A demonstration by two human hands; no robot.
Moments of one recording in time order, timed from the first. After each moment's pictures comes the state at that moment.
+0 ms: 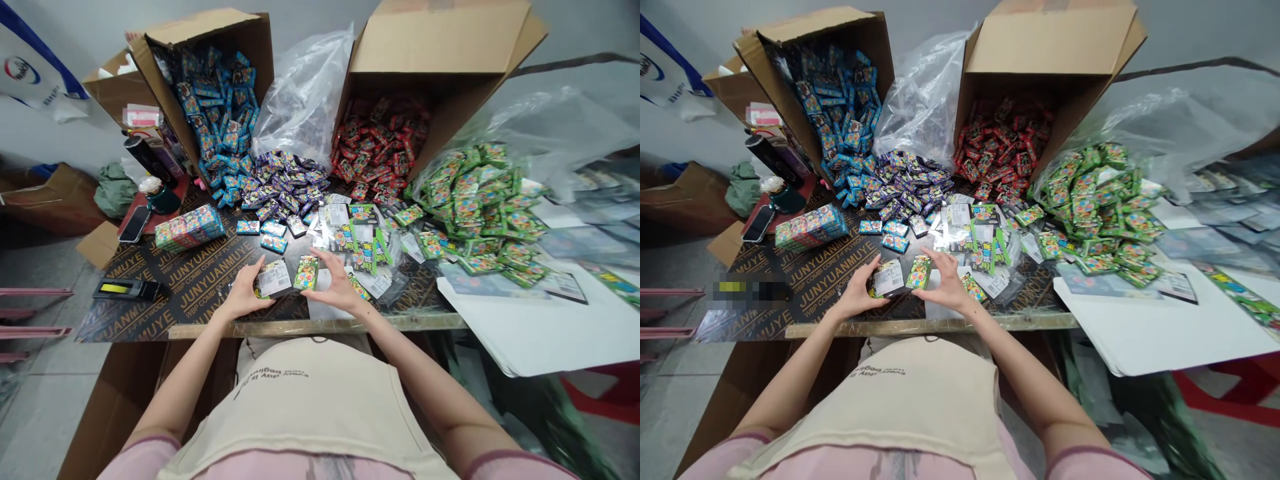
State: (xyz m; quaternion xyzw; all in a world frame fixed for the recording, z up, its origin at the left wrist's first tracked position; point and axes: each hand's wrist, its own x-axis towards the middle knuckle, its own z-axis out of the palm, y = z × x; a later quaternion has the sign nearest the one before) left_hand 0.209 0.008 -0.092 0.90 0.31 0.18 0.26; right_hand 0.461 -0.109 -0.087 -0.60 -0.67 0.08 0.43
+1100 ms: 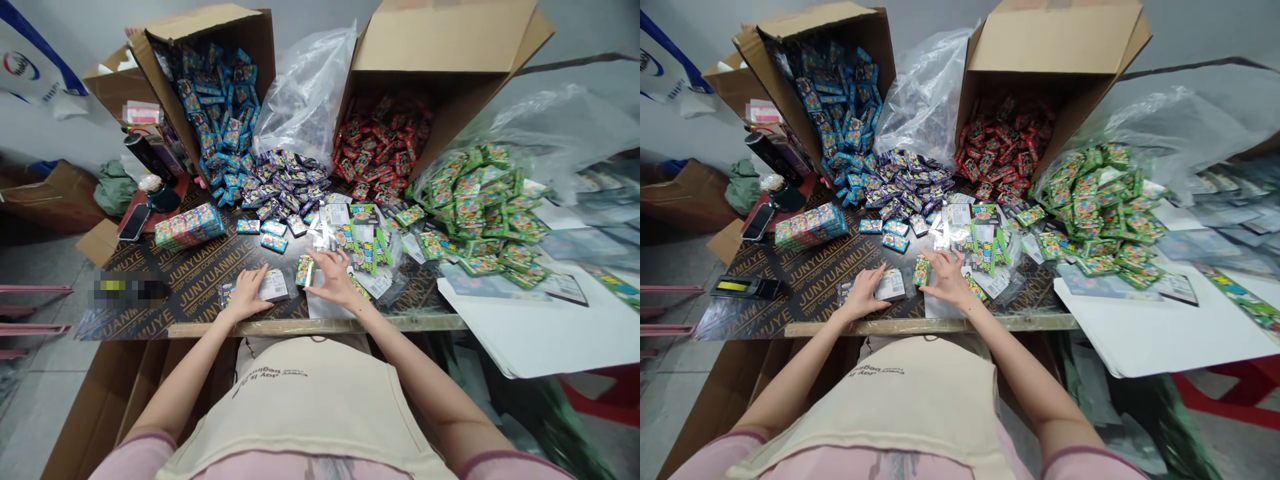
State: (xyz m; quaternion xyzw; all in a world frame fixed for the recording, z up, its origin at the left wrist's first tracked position) left_hand 0.209 0.009 -0.125 0.91 0.34 0.10 0.21; right_hand 0.473 -0.097 -0.114 -0.63 -0.70 0.02 0.33
